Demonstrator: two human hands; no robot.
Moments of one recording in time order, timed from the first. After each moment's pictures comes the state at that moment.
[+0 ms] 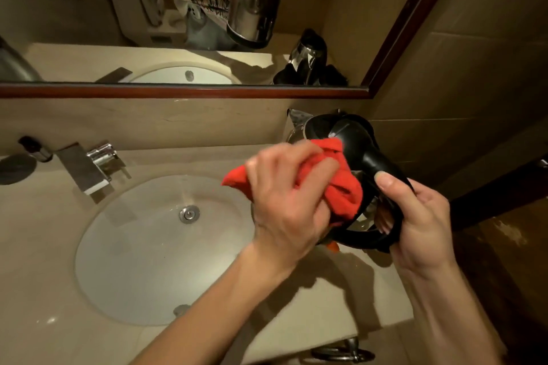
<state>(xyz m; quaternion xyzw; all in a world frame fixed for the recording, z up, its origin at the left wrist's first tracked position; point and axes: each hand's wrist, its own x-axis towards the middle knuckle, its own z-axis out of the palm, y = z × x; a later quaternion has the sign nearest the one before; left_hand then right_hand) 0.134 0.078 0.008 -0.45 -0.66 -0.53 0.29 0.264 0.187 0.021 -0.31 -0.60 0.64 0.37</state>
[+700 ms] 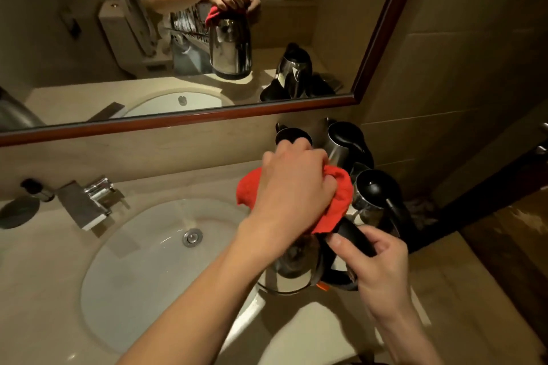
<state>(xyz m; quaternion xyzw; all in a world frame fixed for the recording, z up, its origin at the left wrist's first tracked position) 0.119 0.123 0.061 -0.51 -0.82 -0.26 0.02 0.277 0.152 -0.014 -0.35 -0.63 0.60 0.35</state>
